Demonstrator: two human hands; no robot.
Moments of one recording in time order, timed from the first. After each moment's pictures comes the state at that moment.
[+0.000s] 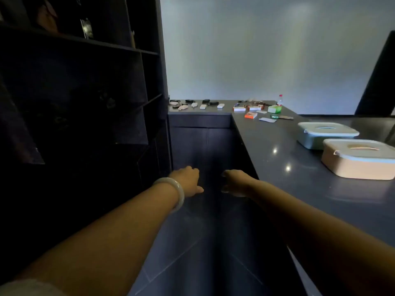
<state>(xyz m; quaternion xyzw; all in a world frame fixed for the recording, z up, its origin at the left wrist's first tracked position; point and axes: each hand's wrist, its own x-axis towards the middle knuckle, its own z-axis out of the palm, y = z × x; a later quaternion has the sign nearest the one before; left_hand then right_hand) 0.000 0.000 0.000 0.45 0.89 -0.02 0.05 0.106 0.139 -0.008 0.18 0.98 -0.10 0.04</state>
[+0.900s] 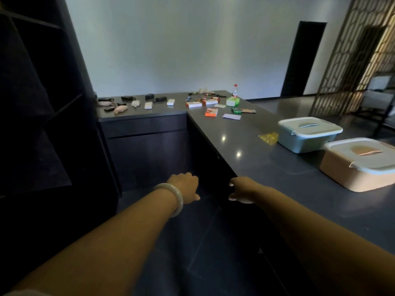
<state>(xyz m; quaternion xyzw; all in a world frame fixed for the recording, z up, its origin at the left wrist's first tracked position) -0.306 0.304 -0.043 0.62 0.77 -0.12 0.04 -0.140 0.418 -0.067 0.44 0.88 -0.17 0.07</state>
